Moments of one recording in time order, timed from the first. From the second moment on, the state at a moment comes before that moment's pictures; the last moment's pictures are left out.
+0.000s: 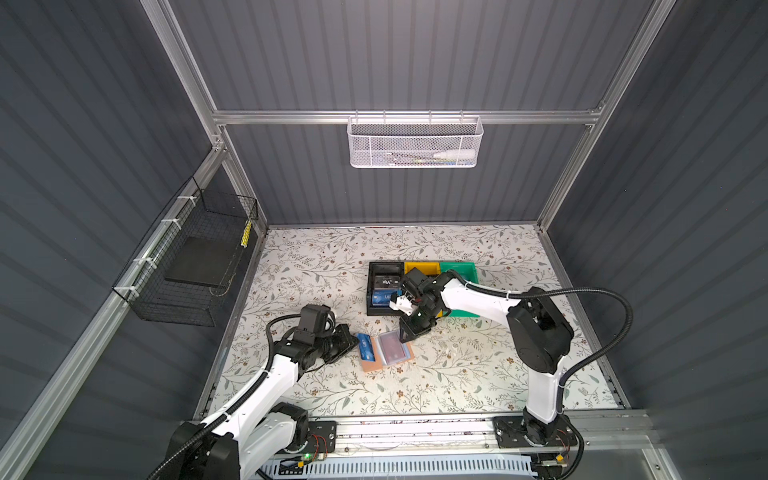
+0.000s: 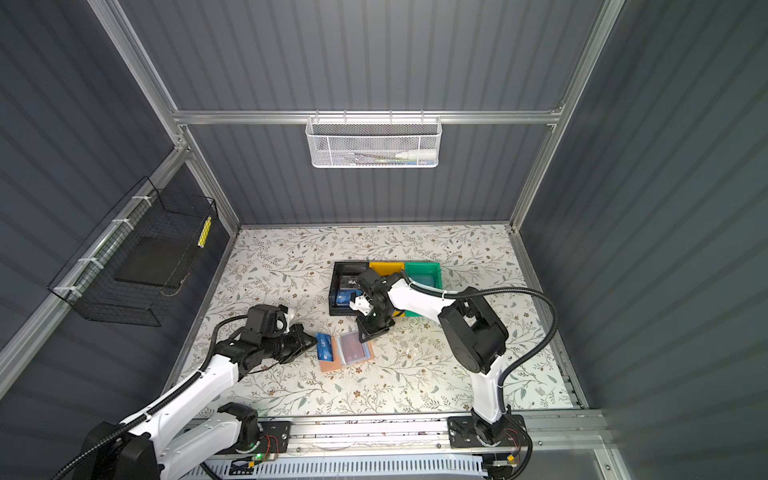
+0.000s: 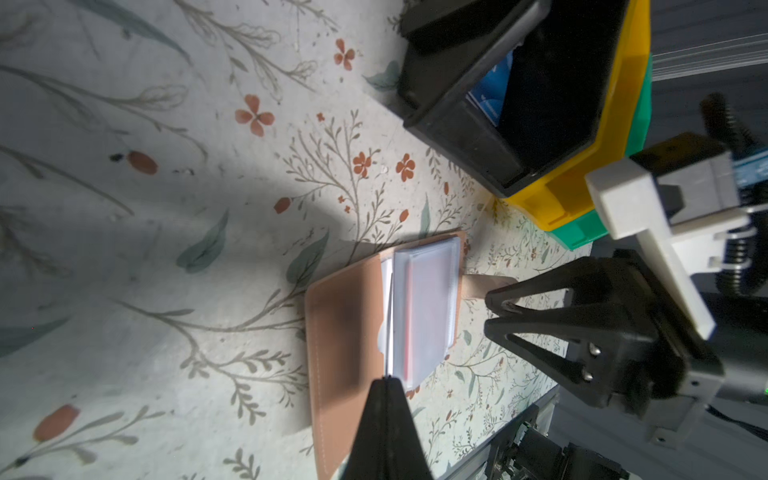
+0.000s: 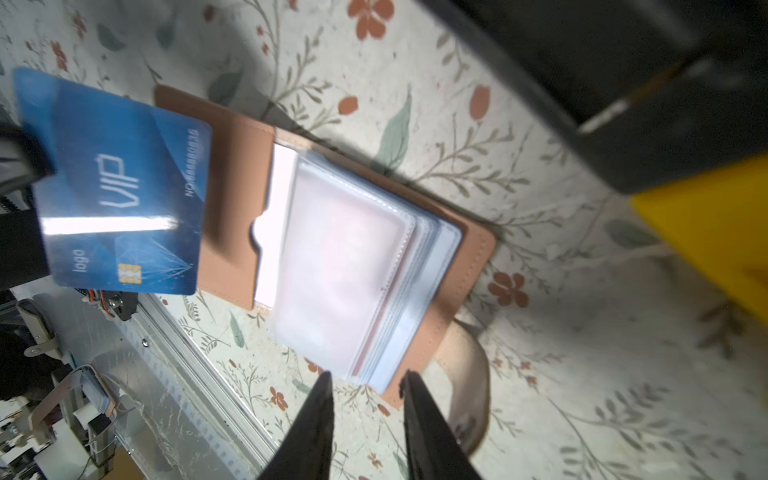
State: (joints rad) left arm -0.34 0.99 0.47 -0.36 0.45 -0.84; right arm 0.76 1.92 1.41 -0.84 -0.44 0.15
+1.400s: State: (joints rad) left arm -0.34 1.04 0.43 0.21 0.76 -1.00; right arm 0.63 1.92 1.45 -0.78 -1.02 0.12
